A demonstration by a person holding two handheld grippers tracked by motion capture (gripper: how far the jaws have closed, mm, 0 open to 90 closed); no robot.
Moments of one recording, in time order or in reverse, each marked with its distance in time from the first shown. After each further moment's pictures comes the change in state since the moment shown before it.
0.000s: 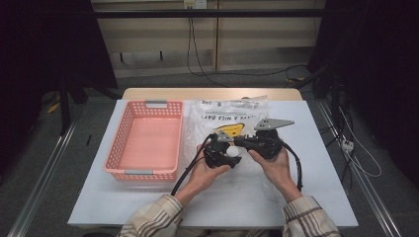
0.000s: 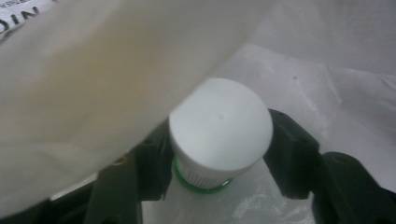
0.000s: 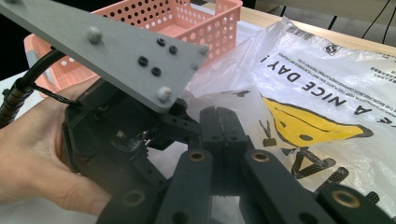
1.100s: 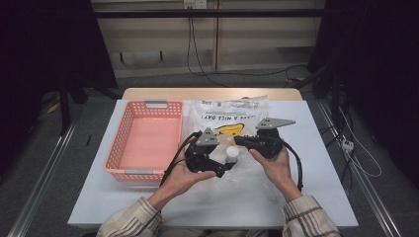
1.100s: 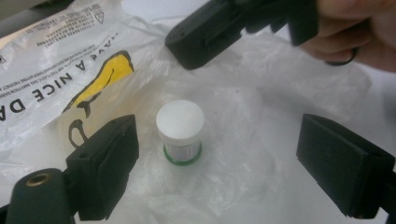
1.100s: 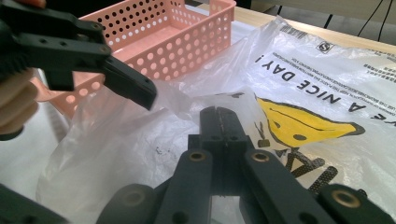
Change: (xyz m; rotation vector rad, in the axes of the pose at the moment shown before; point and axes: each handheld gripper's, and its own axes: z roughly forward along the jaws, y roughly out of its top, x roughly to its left) left arm -0.015 0.006 -0.092 -0.102 -0.051 0.127; right arm -0.003 0.000 0.000 -0.002 -0.010 0.015
